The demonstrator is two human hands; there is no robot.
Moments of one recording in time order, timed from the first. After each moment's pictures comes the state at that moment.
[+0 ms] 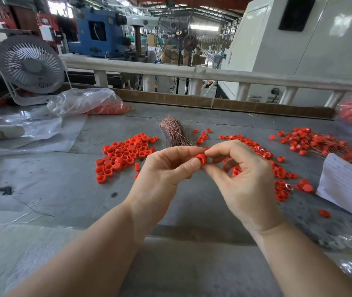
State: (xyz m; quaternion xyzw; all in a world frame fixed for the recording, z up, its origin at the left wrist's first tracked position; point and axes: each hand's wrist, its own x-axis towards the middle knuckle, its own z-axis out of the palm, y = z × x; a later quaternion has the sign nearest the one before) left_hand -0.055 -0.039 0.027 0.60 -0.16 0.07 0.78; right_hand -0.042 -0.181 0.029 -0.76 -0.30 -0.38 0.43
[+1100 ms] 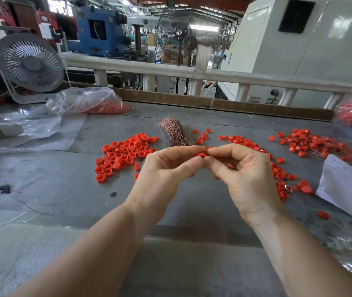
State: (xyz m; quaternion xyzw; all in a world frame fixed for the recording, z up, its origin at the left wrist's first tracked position) left_hand -0.057 -0.042 0.030 0.61 -0.14 0.10 0.77; right_hand -0.039 -0.179 0.032 -0.72 -0.21 -0.19 0.64
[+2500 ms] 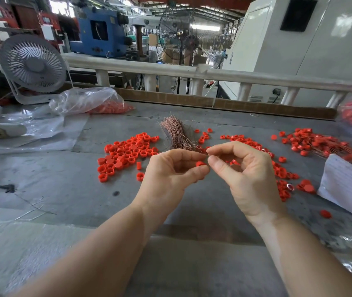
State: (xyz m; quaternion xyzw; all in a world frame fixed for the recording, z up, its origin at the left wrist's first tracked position) left_hand -0.054 -0.045 0.024 0.65 -0.13 0.11 0.73; right_hand -0.044 -0.181 0.034 -0.75 -0.21 -0.23 0.58
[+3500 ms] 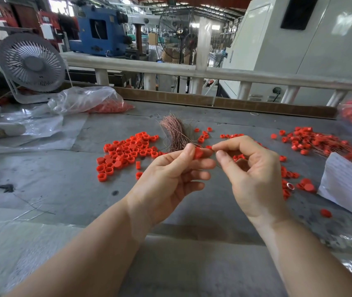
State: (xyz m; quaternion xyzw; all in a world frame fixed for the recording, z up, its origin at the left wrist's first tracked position) left_hand -0.060 -0.041 0.035 0.50 -0.11 -0.09 0.86; right_hand -0.044 -0.182 0.034 -0.76 -0.21 -0.31 0.53
